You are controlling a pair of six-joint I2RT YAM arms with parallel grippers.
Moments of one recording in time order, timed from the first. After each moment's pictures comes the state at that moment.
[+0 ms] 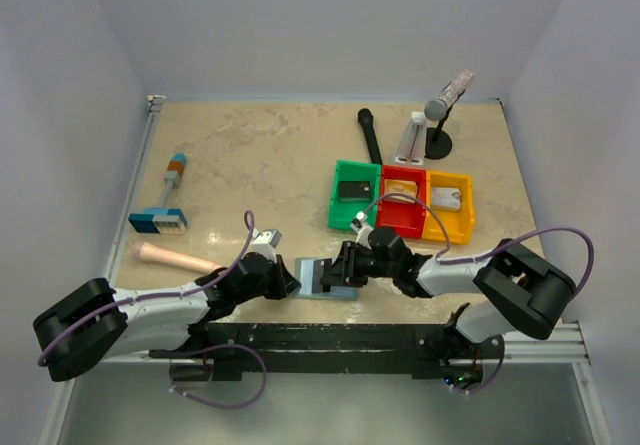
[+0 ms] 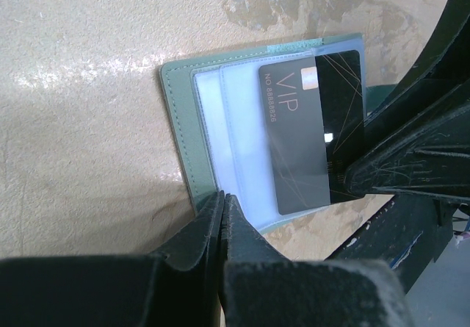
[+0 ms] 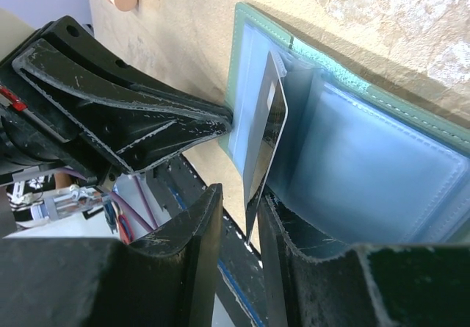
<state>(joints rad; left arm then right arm) -0.94 1.08 0.15 0.30 -0.07 -0.88 0.84 1.44 0.35 0.53 -0.38 1.04</state>
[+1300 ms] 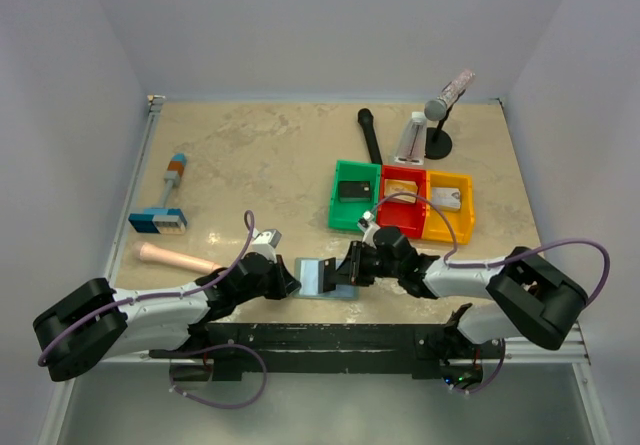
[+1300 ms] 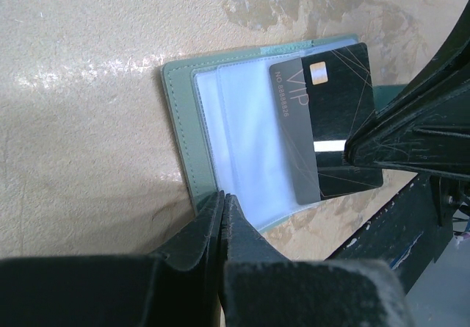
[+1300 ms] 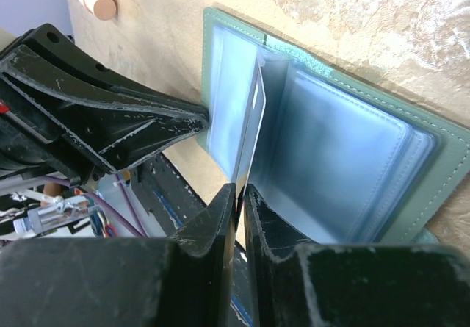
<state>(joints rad) -0.94 1.08 0.15 0.30 -0.07 -0.88 0.82 1.36 0.34 0.43 -0.35 1.00</state>
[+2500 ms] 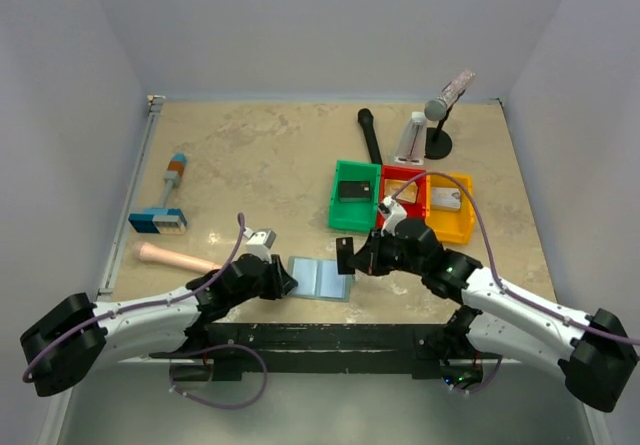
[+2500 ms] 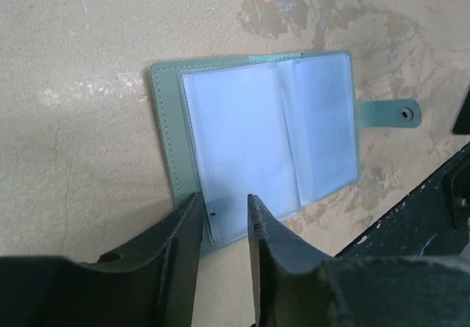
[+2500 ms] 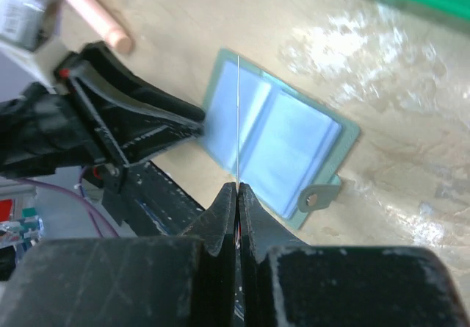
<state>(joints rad) -0.94 0.95 0.15 0.18 -0.12 -0.85 0.81 0.92 0.45 -0.11 -0.15 0.79</state>
